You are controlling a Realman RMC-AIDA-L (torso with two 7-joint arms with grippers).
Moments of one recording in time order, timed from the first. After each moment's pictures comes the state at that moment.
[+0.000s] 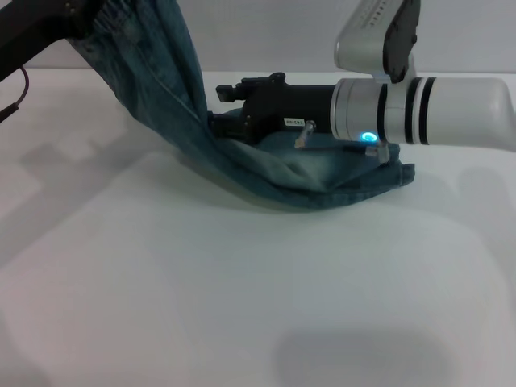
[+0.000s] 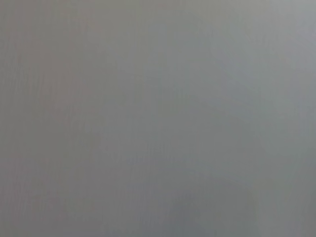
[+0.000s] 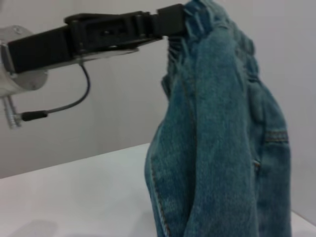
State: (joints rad) left arm -0.54 -2.05 0.71 0.66 1.37 1.35 -1.22; right arm 1.02 2.09 -1.06 -0.17 -1.53 -0.99 1.17
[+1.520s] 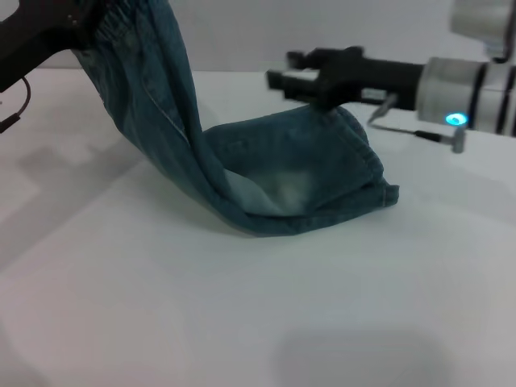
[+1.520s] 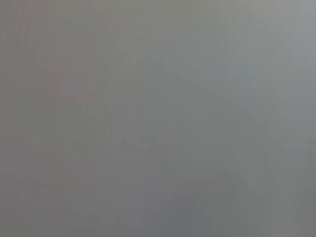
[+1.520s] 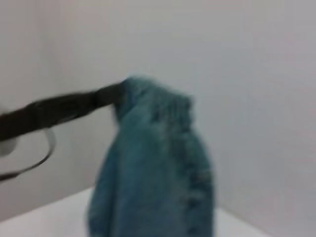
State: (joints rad) left arm -0.52 -2.05 0.72 0.65 1.37 1.35 -1.22; right arm 0.73 2.07 -1.13 -0.59 -1.53 -1.07 1.46
